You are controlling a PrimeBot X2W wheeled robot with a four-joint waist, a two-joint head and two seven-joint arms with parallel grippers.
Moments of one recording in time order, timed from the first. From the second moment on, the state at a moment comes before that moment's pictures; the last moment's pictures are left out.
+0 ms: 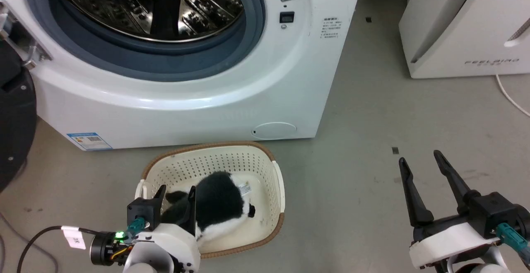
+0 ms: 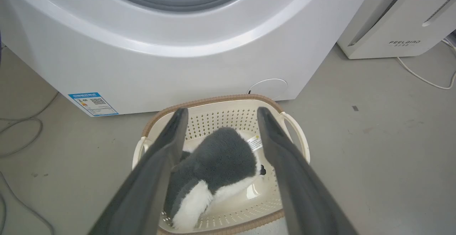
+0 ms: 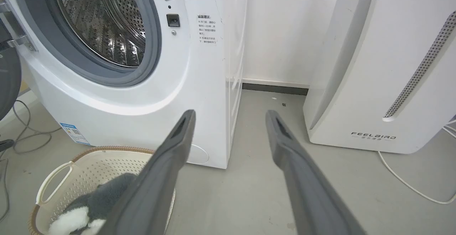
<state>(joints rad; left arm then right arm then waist) -0.15 0.07 -0.06 0.39 -0.10 -0.03 -0.11 -0.03 -0.05 -0.02 -0.03 0.04 0.13 -0.11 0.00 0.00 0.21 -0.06</state>
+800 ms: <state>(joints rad) -0.41 0.16 -0.12 0.78 -0.15 -0.08 -0.13 -0.09 -0.05 0.00 -0.06 0.08 0.13 -0.16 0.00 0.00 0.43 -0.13</state>
